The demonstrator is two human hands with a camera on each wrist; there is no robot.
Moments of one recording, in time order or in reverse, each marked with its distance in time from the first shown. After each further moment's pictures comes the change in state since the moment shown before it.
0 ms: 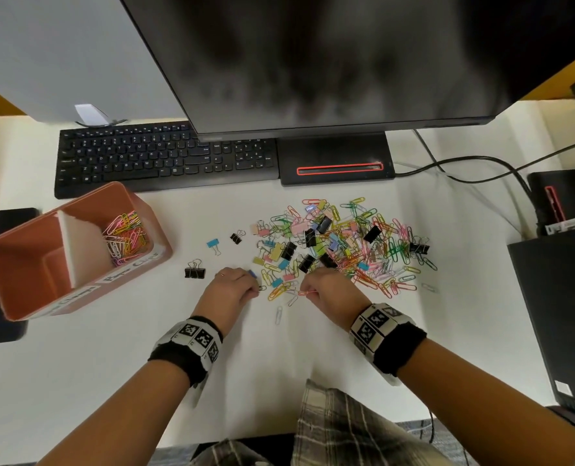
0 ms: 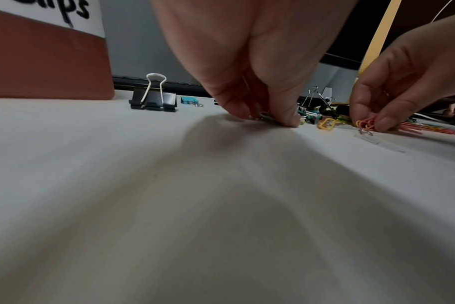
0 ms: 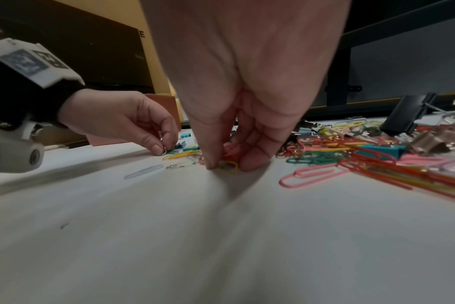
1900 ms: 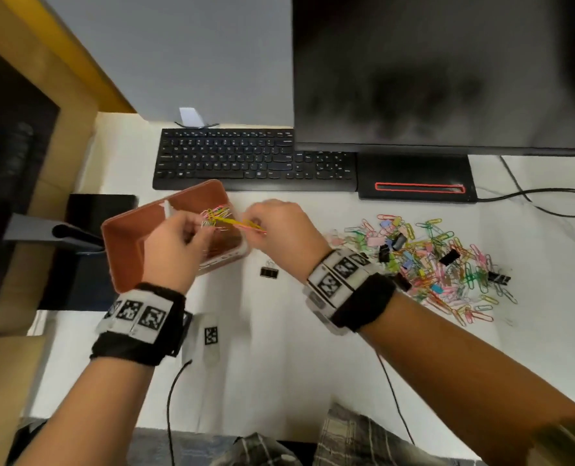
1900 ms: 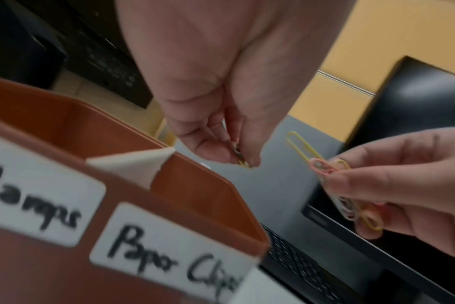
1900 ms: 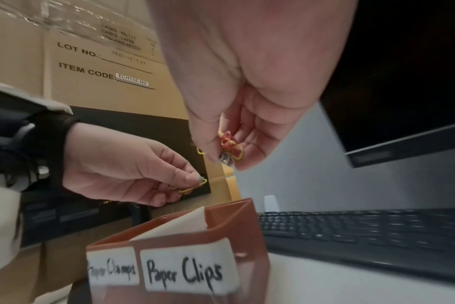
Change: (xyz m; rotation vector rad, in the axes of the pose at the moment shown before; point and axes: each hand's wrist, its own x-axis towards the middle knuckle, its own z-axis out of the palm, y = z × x) left_hand -0.026 -0.042 -0.173 -0.131 0.535 -0.522; right_hand 0.100 -0.201 -0.048 0.167 0.231 -0.263
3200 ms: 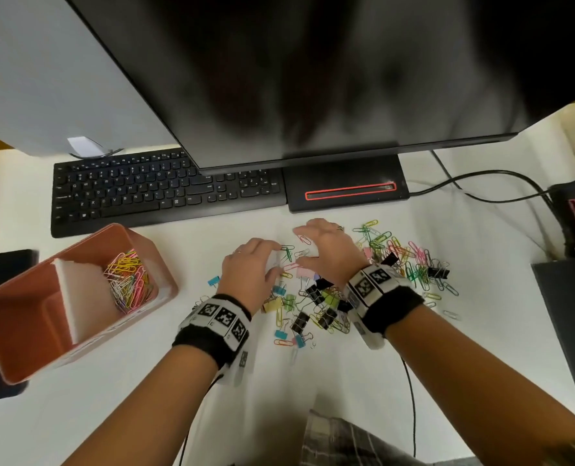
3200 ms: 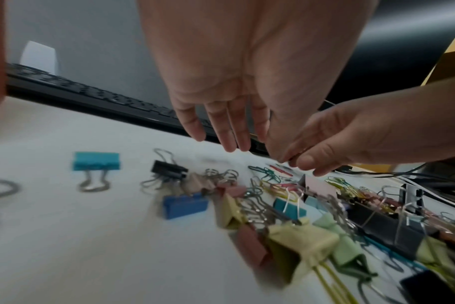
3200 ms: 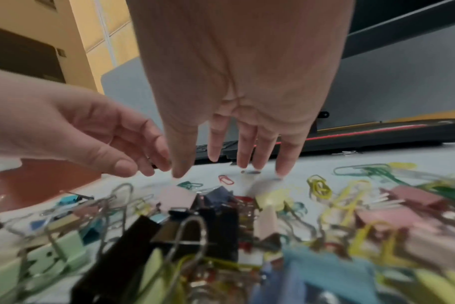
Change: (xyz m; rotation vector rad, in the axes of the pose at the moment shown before) left_hand -0.007 0.071 0.180 0.233 -0.502 0.434; right_hand -0.051 0.182 -0.055 -0.181 -0.076 0.401
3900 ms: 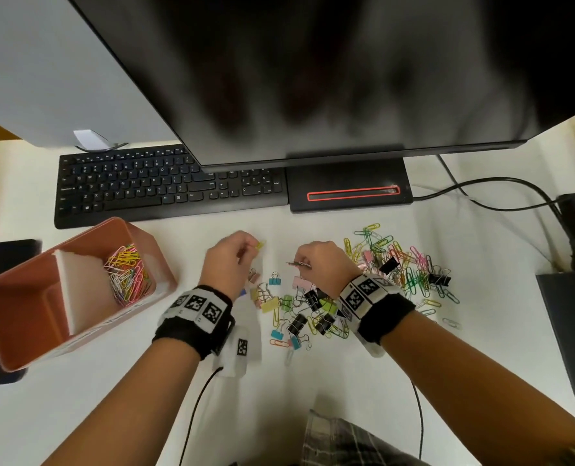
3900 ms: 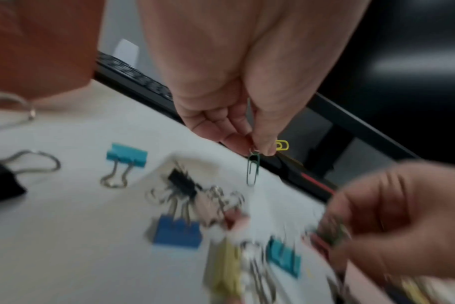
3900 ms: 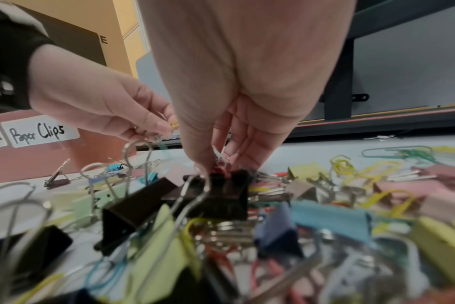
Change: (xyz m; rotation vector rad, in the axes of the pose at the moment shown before) left_hand 0.006 -0.009 -0.018 -0.281 0.126 -0.216; right_hand 0.003 0.001 0.011 -0.019 -0.166 -0.042
